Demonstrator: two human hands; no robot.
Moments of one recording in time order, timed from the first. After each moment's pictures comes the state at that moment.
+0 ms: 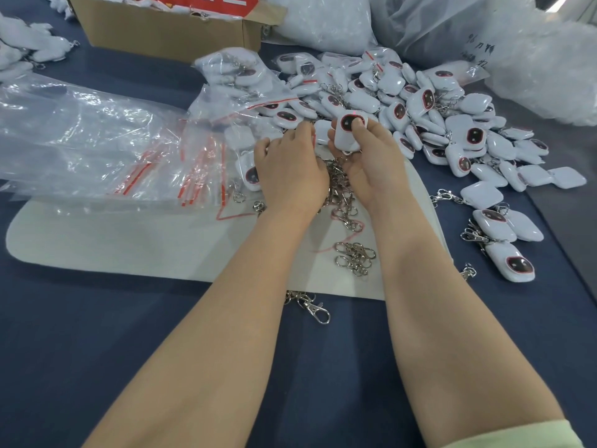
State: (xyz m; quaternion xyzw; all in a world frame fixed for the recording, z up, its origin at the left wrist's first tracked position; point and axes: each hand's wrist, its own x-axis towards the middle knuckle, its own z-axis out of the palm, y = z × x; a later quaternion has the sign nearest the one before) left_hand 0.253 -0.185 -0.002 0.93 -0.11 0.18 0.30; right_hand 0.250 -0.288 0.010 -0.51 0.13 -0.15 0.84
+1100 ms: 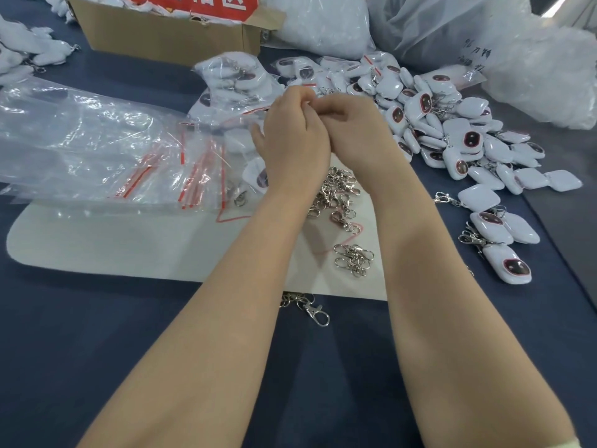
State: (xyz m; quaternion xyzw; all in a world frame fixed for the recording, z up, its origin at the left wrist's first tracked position) left_hand 0.245 -0.186 0.044 0.79 -0.04 0.17 0.59; right_hand 0.242 -0.265 0.055 -0.85 0.02 -0.13 0.51
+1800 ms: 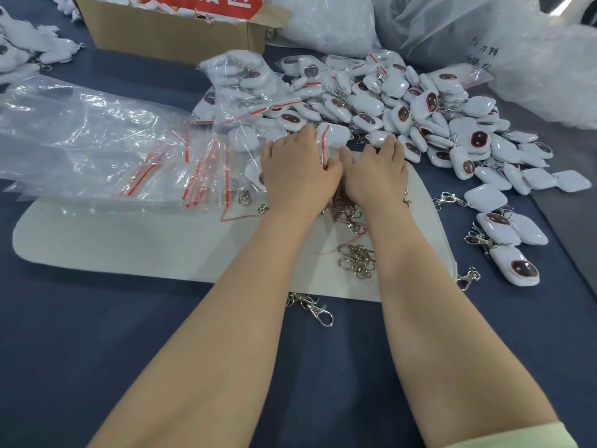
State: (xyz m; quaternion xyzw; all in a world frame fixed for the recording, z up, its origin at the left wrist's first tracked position) left_hand 0.255 -0.185 0.001 0.93 -0.12 0.18 0.31; right_hand 0.249 -0.292 -0.007 -0.95 0.25 -0.08 0.17
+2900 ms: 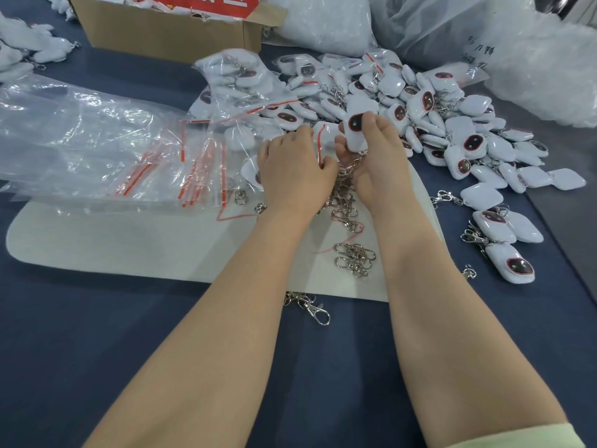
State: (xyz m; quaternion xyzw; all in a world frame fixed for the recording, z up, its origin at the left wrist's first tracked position) left_hand 0.259 -0.186 -0.005 0.92 -0.12 0.19 0.31; right_hand 0.248 -0.287 0.014 -0.47 0.15 -0.19 0.85
